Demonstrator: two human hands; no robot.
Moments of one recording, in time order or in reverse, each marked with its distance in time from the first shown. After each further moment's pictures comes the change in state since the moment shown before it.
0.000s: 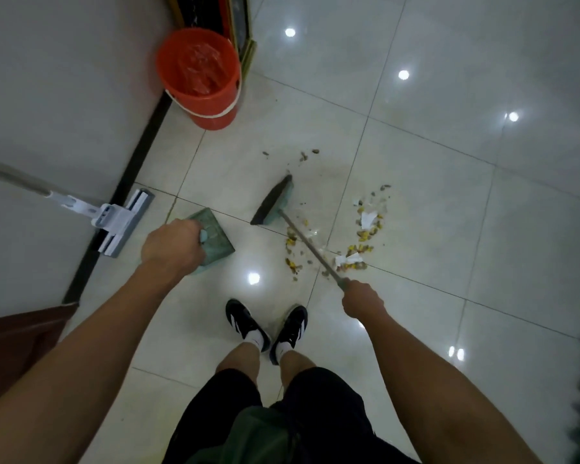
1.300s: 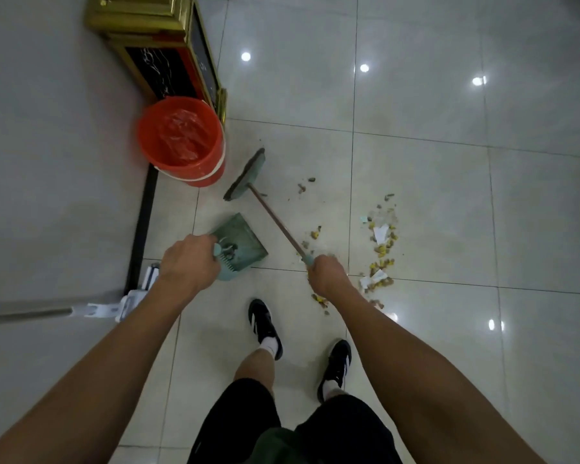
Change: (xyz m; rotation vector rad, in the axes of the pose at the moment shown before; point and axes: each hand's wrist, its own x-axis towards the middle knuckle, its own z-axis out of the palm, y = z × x) left_hand 0.161 -0.039 -0.108 0.001 0.051 0.192; right_hand 0.091 -0.211 -0.113 0.399 0.085 -0.004
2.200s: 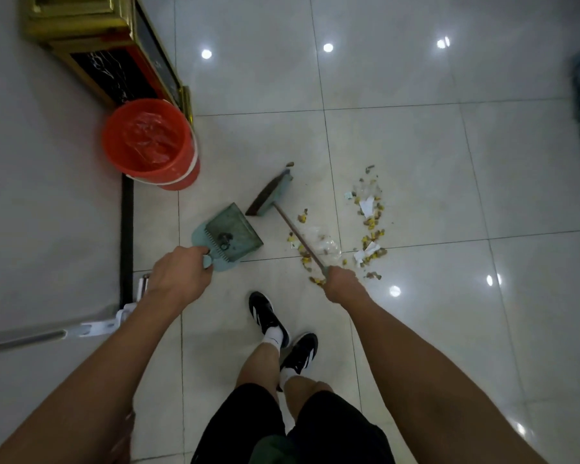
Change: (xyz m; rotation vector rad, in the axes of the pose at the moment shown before) left_hand -0.015 -0.007 0.034 0.037 -0.009 0.164; right_hand -0.033 0.077 0.051 0.074 -0.043 0.171
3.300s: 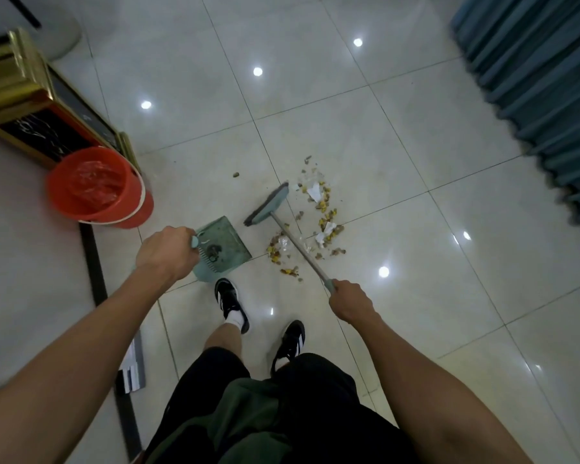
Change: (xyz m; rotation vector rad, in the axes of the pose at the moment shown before) left_hand -0.053 0.119 -0.021 0.269 0.087 0.227; right_hand -0.149 0.161 0.045 0.243 0.159 0.096
